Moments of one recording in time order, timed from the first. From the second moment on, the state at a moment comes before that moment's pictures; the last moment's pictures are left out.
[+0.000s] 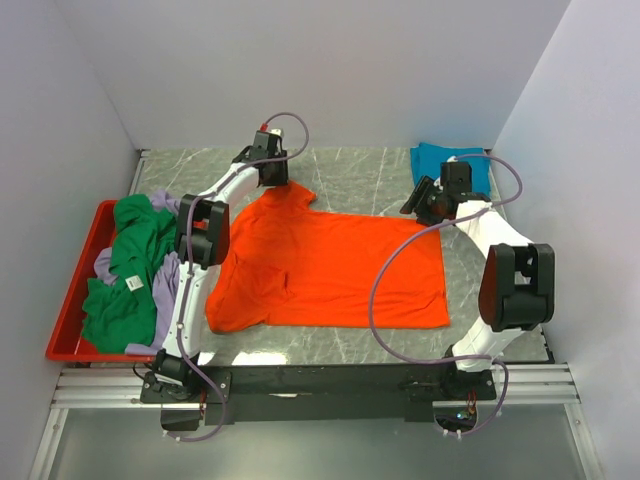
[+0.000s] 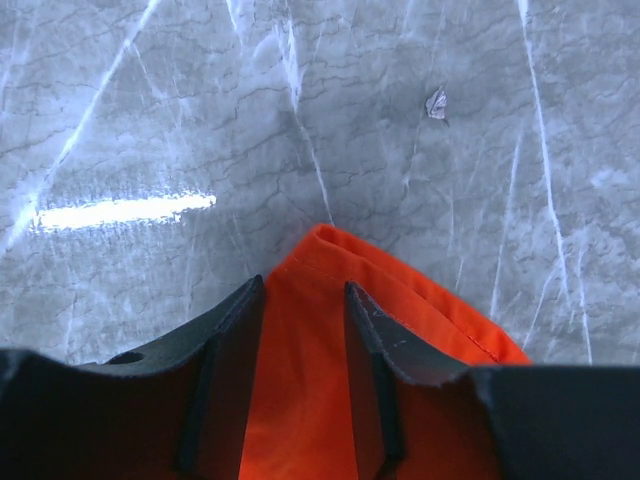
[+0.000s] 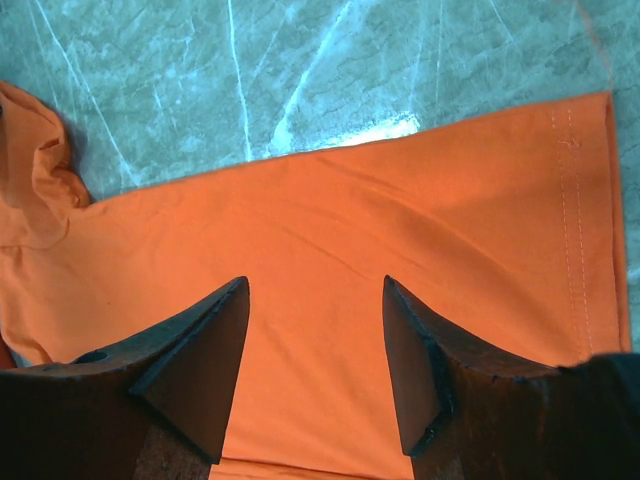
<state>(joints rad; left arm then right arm) -0.30 2.51 2.14 -0.41 0.00 -0.29 0.01 1.66 1.16 -0.35 -0.19 0.53</state>
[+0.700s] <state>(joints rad) -0.30 2.48 2.06 -0.27 0.03 -0.31 -0.12 1.75 1.20 -0.36 -0.12 0.53</state>
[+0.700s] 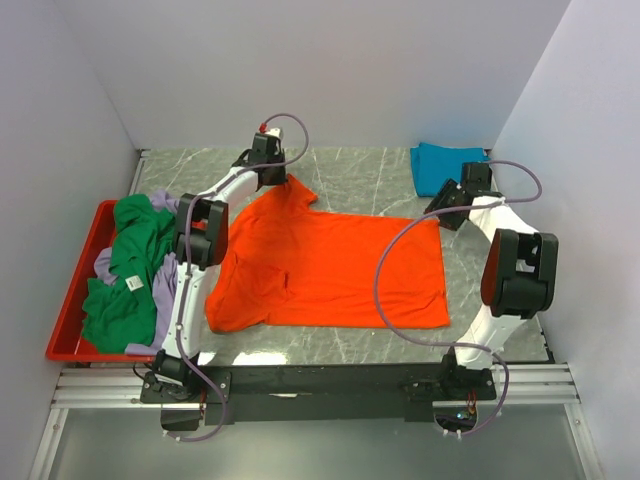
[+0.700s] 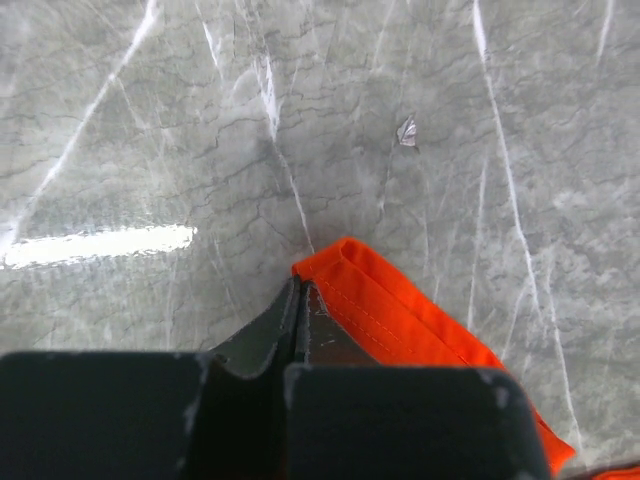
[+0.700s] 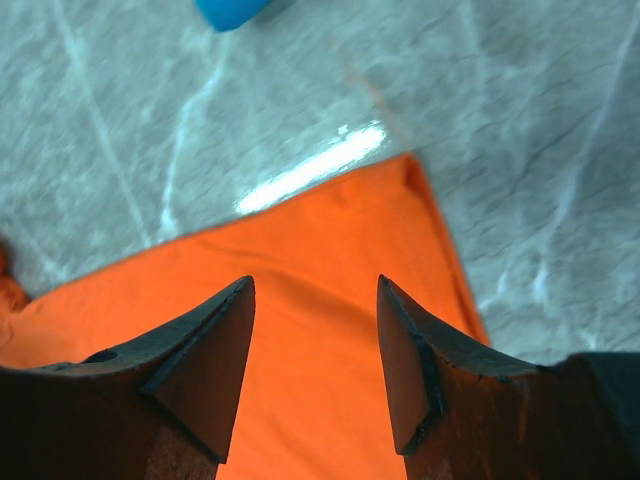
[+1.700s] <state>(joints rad) -0.30 2.35 1.97 -0.15 0.03 -0.34 -0.18 2.03 1.42 -0.46 -0.05 0.54</state>
